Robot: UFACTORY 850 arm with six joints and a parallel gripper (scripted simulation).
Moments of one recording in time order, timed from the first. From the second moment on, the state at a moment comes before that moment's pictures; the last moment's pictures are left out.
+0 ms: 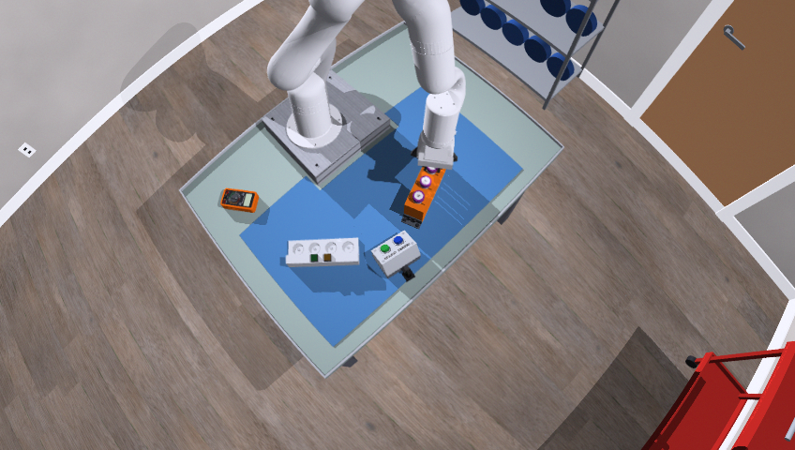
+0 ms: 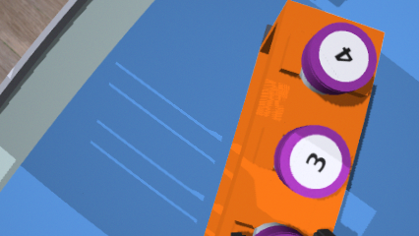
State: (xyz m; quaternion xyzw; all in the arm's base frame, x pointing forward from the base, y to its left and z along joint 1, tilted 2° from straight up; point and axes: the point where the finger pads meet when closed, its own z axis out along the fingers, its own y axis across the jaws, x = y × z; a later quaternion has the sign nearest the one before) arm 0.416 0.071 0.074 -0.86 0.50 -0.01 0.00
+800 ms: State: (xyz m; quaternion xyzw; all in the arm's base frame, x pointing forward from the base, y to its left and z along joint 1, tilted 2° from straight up) arm 0.417 0.071 0.074 -0.96 0.28 0.00 0.02
